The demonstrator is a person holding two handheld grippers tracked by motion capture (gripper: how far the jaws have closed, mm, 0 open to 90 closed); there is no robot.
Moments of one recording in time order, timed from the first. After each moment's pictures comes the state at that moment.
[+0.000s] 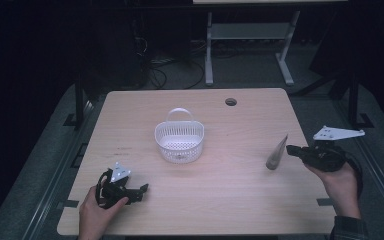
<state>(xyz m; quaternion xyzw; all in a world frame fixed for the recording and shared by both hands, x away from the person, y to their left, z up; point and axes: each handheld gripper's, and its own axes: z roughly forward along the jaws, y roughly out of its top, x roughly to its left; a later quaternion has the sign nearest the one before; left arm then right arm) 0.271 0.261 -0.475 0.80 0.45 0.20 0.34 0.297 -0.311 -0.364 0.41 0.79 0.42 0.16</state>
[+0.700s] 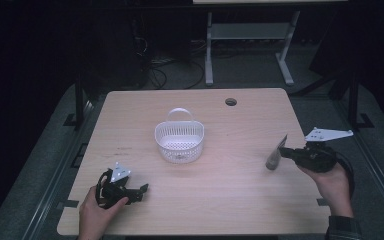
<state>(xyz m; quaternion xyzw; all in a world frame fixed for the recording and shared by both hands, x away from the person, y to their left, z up) 0.271 0.261 -0.475 0.80 0.45 0.20 0.34 0.302 -0.297 -0.372 0.40 0.80 0.42 0.14</state>
